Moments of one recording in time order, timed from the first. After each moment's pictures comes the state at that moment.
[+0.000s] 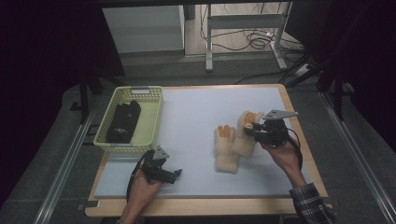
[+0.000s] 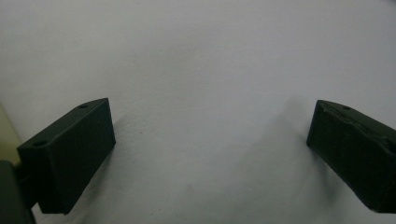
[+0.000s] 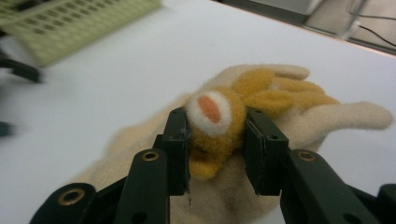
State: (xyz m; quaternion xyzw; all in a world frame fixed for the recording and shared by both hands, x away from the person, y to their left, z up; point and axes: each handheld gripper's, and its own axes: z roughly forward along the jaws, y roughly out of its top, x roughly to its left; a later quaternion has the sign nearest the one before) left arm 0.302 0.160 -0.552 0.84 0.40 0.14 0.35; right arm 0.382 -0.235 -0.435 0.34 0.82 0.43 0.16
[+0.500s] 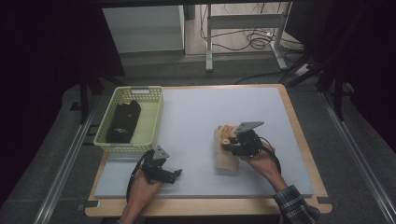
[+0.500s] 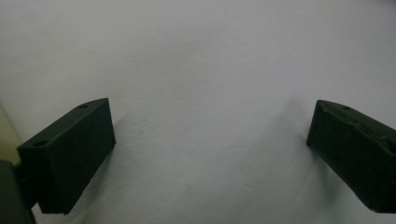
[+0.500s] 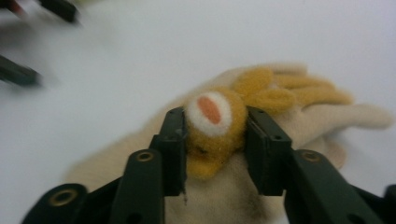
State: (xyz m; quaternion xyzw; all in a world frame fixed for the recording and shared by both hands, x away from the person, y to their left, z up) left arm 0.301 0.161 -0.552 0.84 0.40 0.14 0.35; right arm 0.381 -0.172 -0.491 0.28 0.88 0.38 0.12
